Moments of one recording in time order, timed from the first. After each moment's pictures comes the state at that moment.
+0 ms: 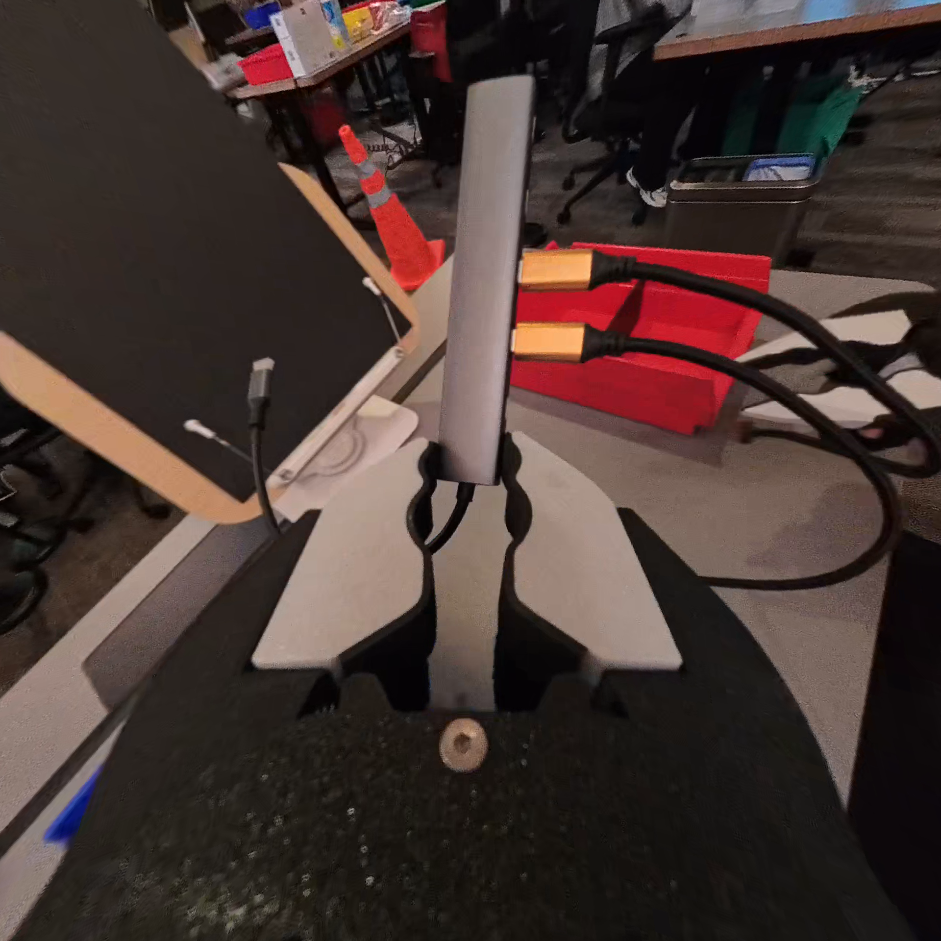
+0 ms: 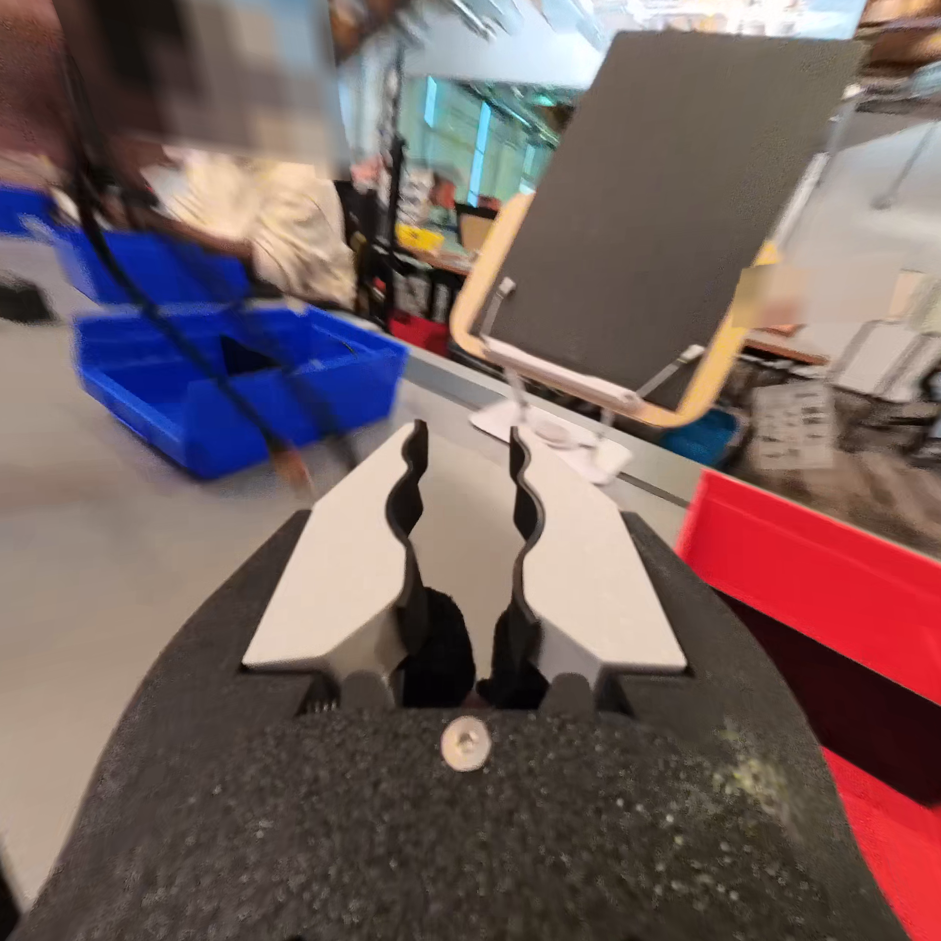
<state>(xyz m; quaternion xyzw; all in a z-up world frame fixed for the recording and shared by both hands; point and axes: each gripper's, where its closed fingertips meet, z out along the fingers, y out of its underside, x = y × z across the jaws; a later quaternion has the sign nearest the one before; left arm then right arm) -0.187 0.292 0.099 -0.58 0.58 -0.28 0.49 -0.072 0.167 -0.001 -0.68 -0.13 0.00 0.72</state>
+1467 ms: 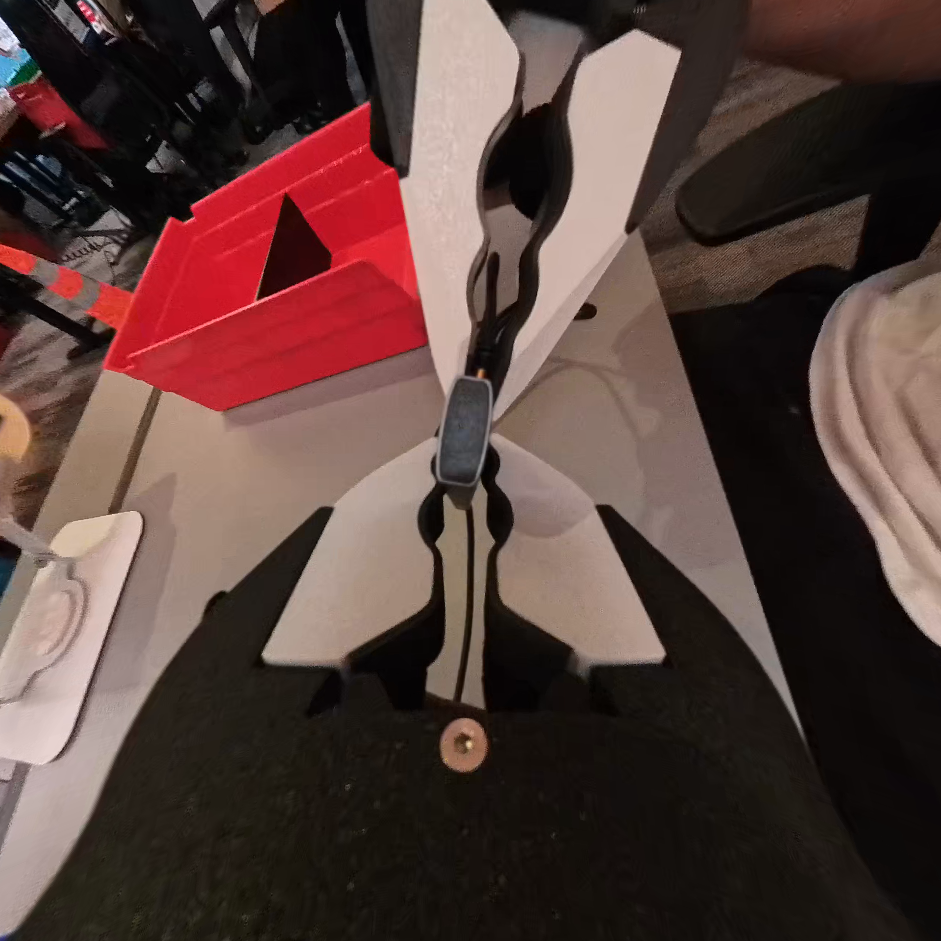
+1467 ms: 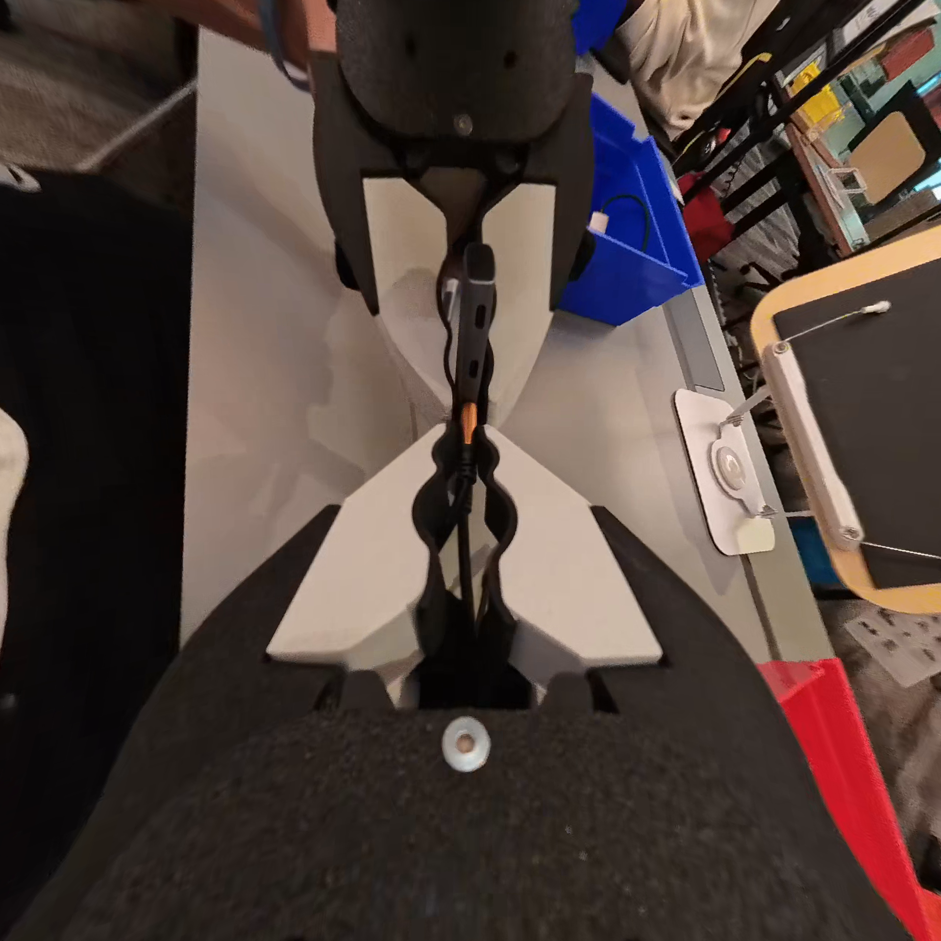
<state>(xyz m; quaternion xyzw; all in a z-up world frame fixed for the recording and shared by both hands) -0.159 0.135 -0.071 -0.38 0.78 -0.30 0.40 -0.164 0.135 -0.058 -0.70 -0.51 -0.01 0.50</state>
